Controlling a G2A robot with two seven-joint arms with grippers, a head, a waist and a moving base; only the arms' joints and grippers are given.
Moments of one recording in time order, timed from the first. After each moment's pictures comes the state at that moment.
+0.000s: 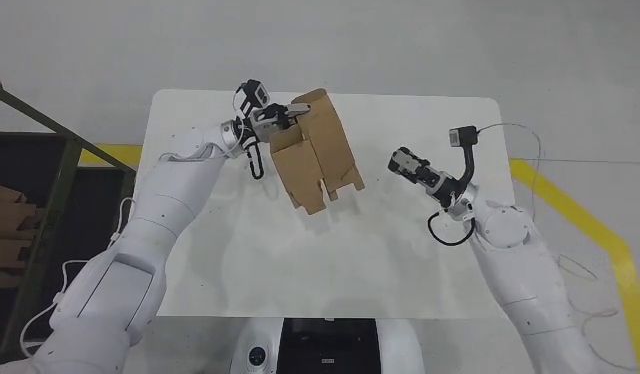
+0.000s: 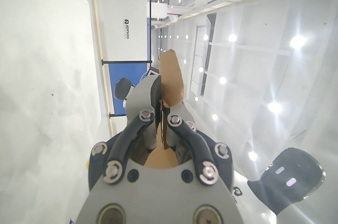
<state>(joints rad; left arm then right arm) 0.70 -1.21 -0.99 -0.78 -0.83 -0.33 -1.16 -1.19 -1.18 1.23 -1.38 0.21 -0.61 0.72</state>
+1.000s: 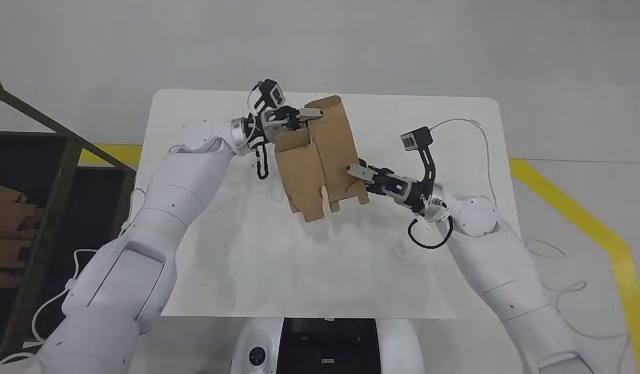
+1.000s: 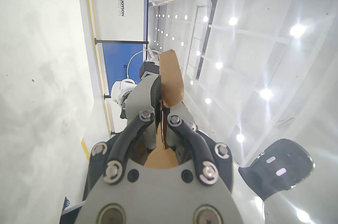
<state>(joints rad) 0.63 -1.27 -0.97 -0.68 -0.82 -0.32 -1.28 -1.08 -1.22 1.06 -1.31 0.43 -0.61 0.92</state>
